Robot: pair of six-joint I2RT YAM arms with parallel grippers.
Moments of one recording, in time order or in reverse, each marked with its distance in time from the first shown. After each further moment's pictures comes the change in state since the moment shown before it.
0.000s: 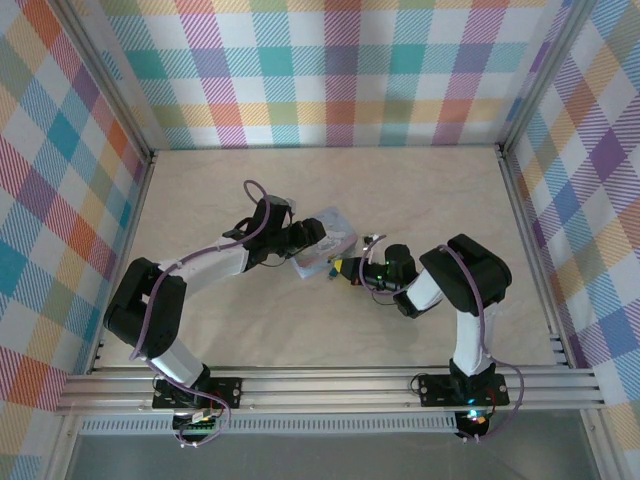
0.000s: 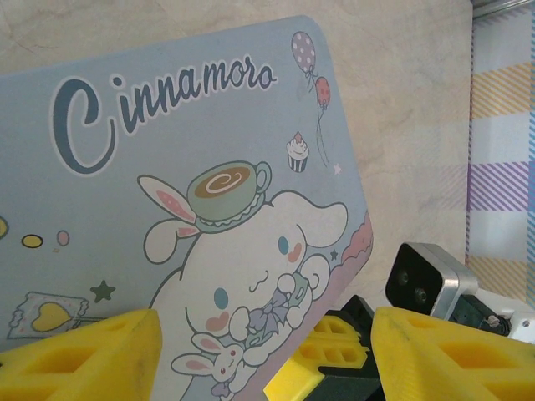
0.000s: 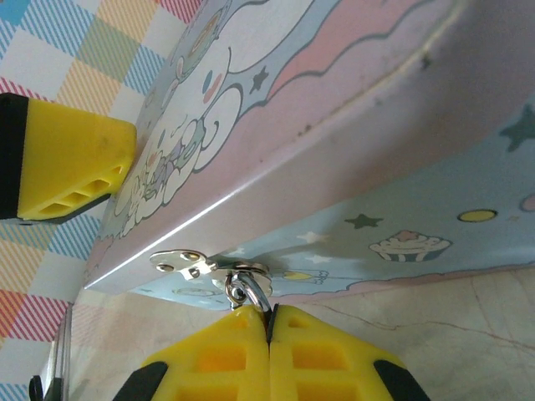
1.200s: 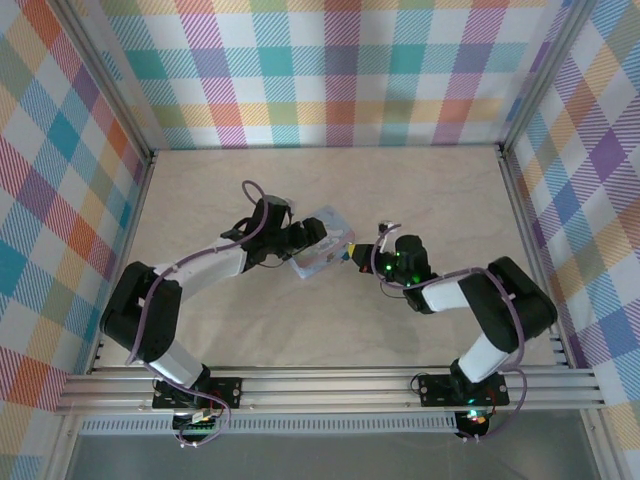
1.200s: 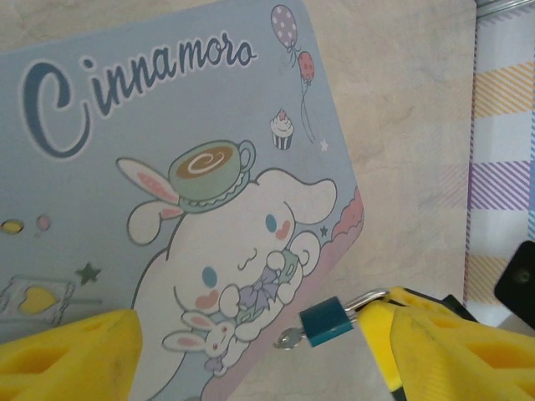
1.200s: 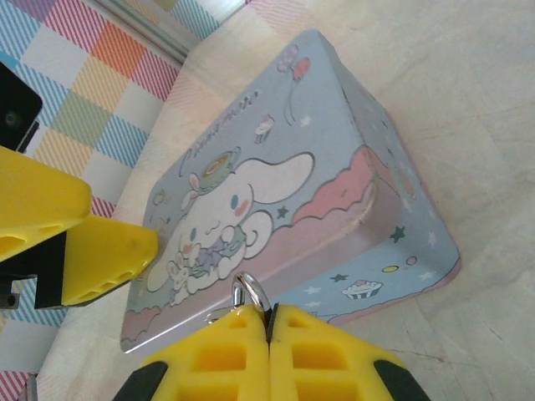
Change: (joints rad) left arm -0.006 -0.047 -0.002 -0.046 -0.015 -0.008; right arm -0.026 -0.349 -0.021 -0.338 0.164 -0.048
